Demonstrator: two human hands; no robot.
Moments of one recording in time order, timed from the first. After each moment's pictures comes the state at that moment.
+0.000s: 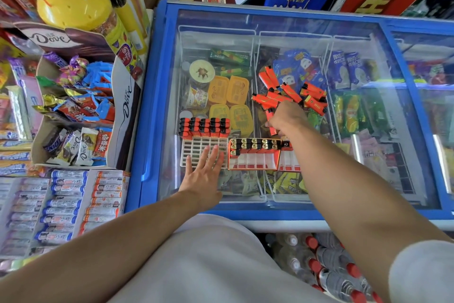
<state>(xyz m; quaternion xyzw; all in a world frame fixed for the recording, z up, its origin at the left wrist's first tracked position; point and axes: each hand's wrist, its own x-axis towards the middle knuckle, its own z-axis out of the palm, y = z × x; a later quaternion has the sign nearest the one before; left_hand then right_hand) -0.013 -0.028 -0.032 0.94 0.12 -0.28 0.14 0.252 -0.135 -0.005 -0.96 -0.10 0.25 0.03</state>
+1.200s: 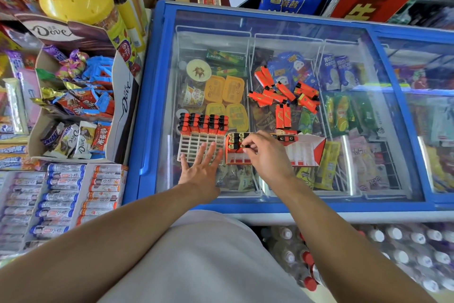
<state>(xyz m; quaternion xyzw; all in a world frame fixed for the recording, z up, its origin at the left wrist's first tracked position) -0.013 -0.031 -0.029 0.92 0.14 -0.33 0.14 0.115 -0.178 0.018 -0.90 -0.34 0.13 0.25</state>
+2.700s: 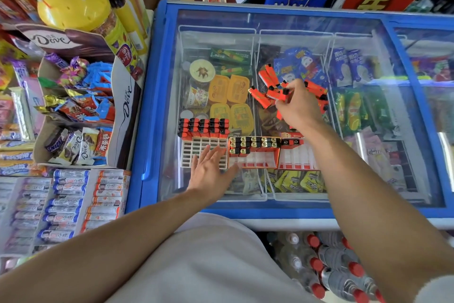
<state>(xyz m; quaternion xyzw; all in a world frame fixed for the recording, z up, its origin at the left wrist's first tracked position) 0.001 -0.047 -0.014 0.86 0.29 -0.11 0.40 0.238 -0.160 0.057 -0.94 -0.17 0.16 0.25</state>
